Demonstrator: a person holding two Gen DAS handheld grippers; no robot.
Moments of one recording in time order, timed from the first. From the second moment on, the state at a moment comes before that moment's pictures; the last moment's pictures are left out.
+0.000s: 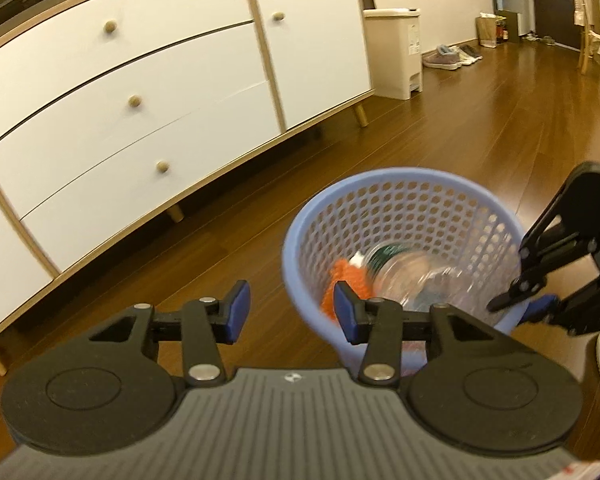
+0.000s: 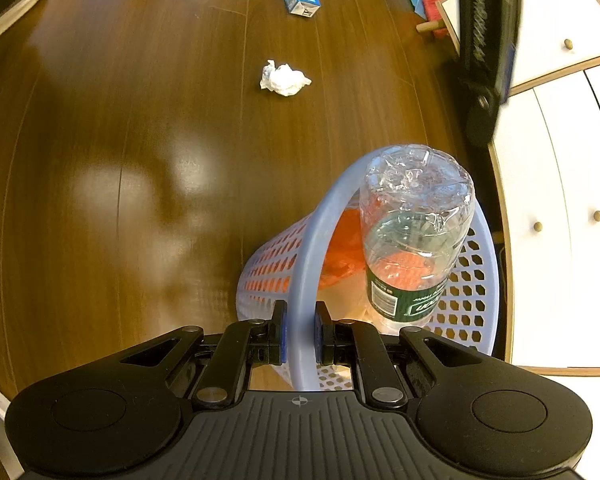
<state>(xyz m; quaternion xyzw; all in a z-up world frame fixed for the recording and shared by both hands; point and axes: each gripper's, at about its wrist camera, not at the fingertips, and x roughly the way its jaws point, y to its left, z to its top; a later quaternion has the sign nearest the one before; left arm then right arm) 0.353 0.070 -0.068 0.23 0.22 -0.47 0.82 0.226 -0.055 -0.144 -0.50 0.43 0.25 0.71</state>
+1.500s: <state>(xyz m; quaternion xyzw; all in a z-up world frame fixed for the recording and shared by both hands) 0.395 0.196 -0.247 0.27 0.39 -0.37 0.80 0.244 -0.050 -0.153 -0.50 0.44 0.23 0.71</state>
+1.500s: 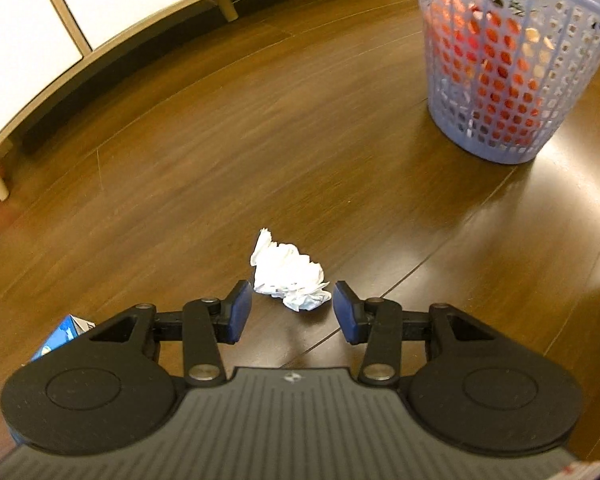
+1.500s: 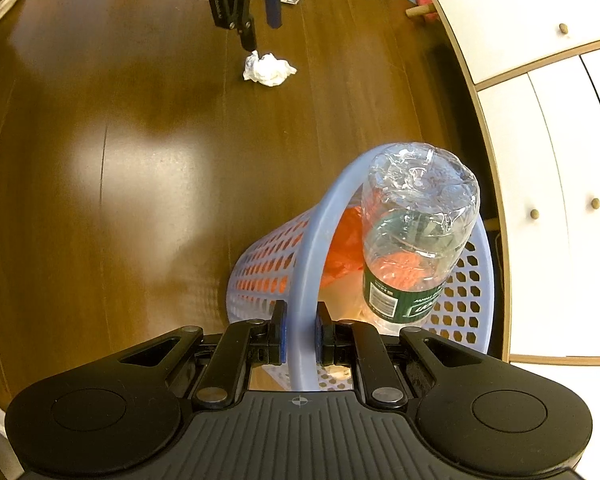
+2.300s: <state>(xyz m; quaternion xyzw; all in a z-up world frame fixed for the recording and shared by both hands) 0.407 0.170 -0.299 0.31 0.40 -0.36 0.78 0.249 -0.052 -0.156 -0.49 0.44 0.23 0.71</state>
